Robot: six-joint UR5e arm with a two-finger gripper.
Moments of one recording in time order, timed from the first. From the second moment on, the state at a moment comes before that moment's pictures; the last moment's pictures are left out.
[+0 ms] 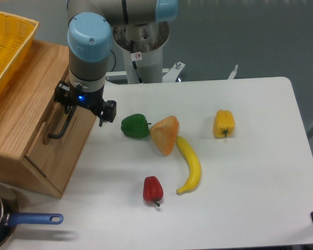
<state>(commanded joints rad) 2.19 -1.72 -1.55 -1.44 1.32 0.44</state>
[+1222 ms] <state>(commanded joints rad) 2.18 -1.75 -1.55 -1.43 1.33 0.45</state>
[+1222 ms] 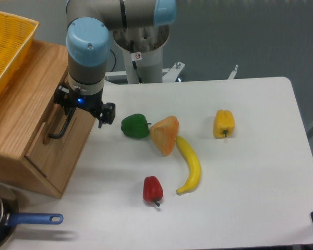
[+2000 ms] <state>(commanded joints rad) 2.22 -1.76 -1.53 -1.43 1.35 0.48</state>
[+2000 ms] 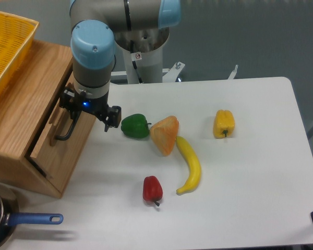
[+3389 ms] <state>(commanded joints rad) 2.33 -1.79 -1.51 -1.43 1.39 0.59</state>
